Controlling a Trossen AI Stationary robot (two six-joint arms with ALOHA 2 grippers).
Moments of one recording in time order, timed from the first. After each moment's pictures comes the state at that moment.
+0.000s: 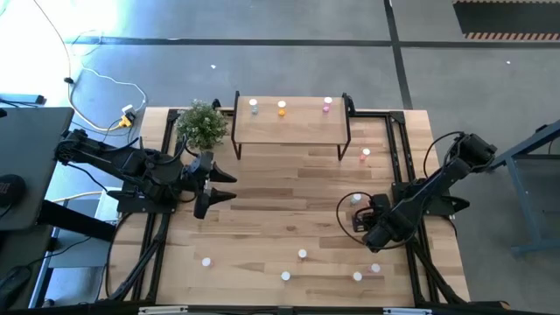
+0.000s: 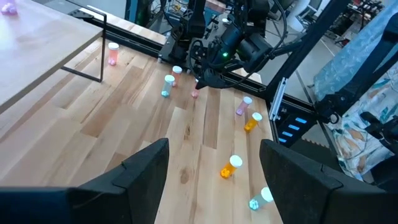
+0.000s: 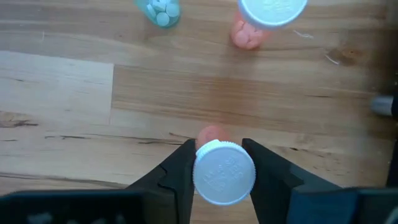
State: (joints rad) left arm -0.21 0.88 0.91 -0.41 -0.27 -0.49; right arm 0.72 1.36 0.72 -0.98 0.21 2.18
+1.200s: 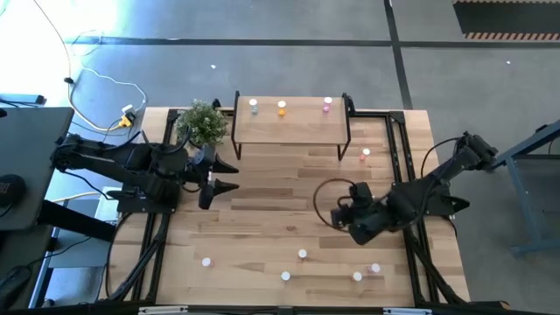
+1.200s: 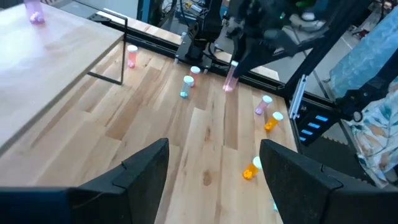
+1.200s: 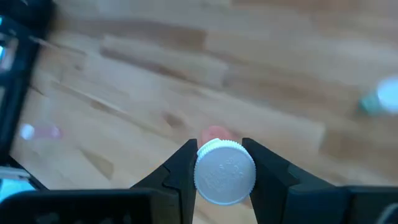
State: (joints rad) left arm -0.05 0.88 0.91 -0.43 -0.17 -0.39; right arm 0.56 1.36 1.15 -0.97 0.51 1.76
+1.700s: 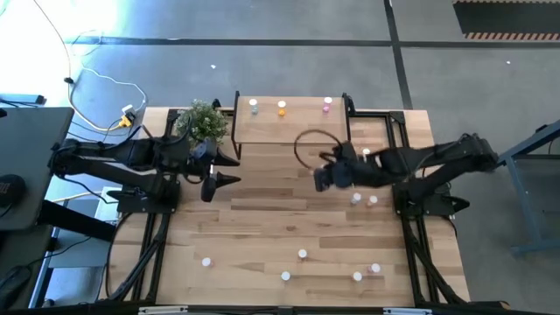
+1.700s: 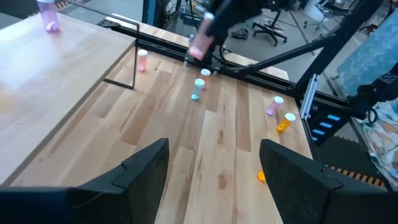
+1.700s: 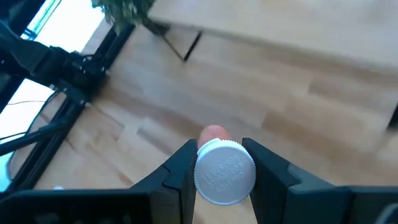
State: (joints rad) left arm 0.06 0.88 0.91 -0.43 -0.09 -0.32; right arm 0.19 1.36 1.36 -0.89 0.51 1.16
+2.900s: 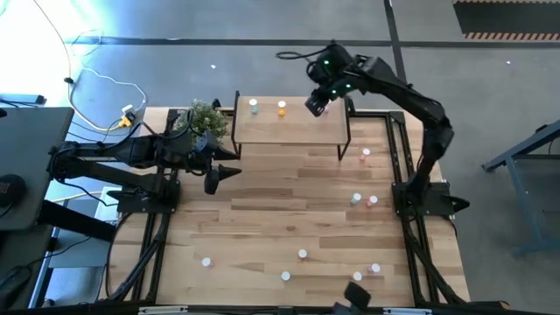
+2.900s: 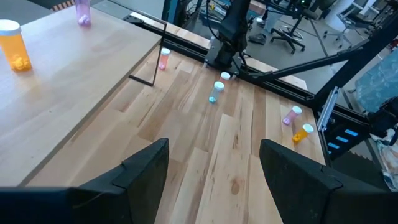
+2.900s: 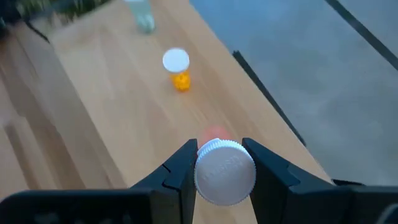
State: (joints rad) left arm 0.13 0.88 0.91 -0.45 -0.09 -0.37; right arm -0.60 1.79 2.00 -1.13 -0.04 -0.02
